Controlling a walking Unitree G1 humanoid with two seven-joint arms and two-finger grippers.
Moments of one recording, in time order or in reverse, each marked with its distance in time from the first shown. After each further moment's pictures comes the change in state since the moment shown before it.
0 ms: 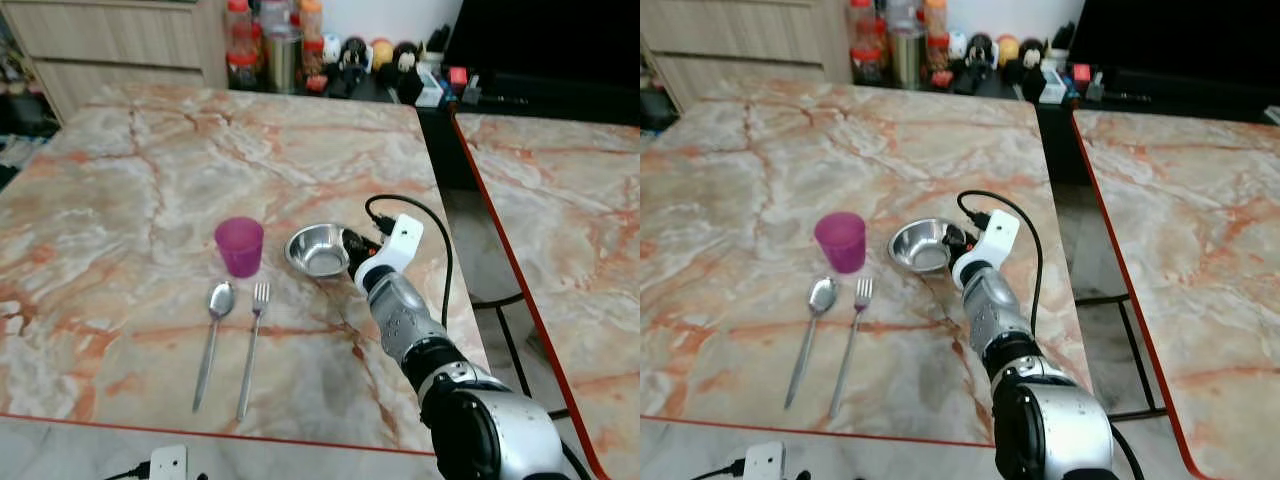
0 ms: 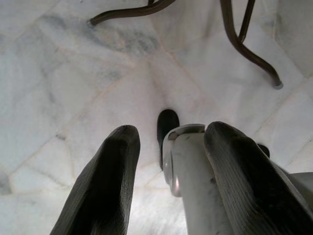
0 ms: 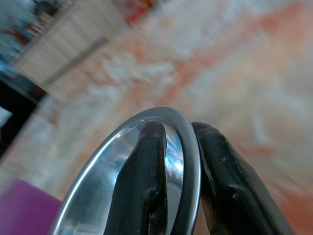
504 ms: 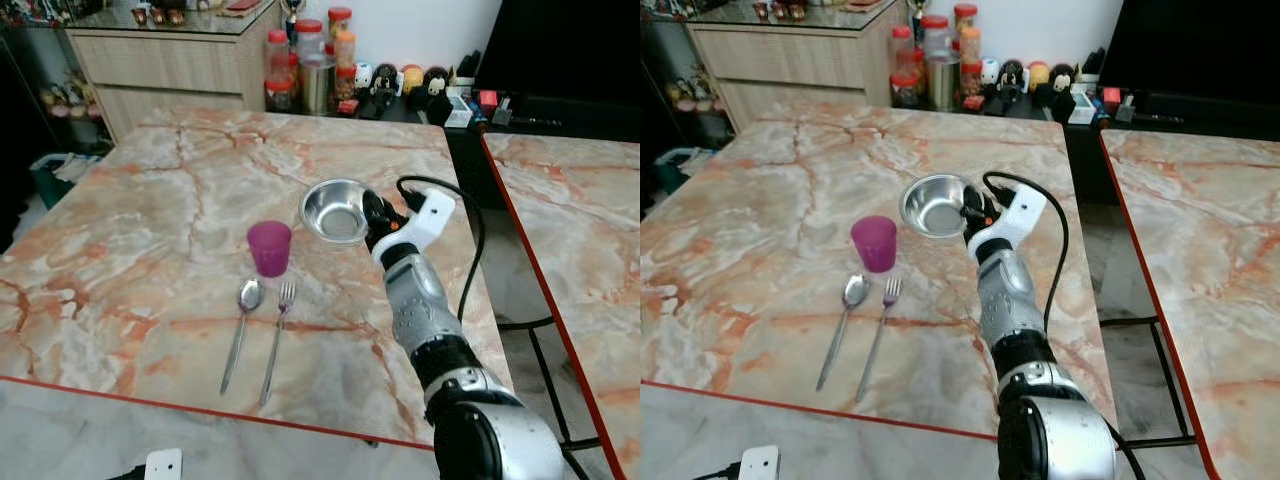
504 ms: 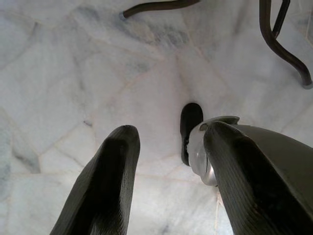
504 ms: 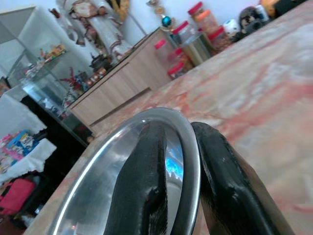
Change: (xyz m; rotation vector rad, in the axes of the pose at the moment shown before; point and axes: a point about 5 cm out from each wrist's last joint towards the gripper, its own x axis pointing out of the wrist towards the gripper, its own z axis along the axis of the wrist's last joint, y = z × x) left arm 0.003 0.008 0.004 0.021 0.036 0.020; right arm -0.010 -0.008 0.023 0.007 -0.182 0.034
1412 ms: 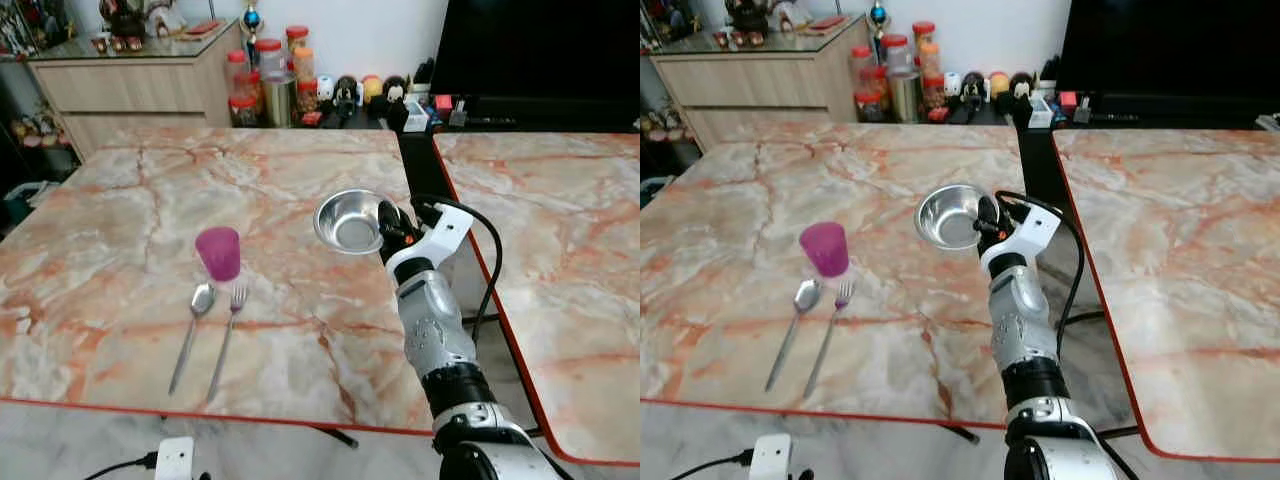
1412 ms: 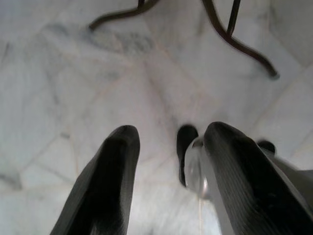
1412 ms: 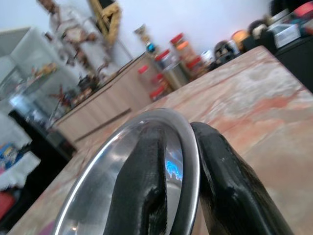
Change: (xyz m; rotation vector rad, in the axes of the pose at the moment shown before) left arm 0.003 -0.006 0.009 0.045 -0.014 -0.021; right arm -0.012 0.002 0.004 -0.053 -0.032 0.013
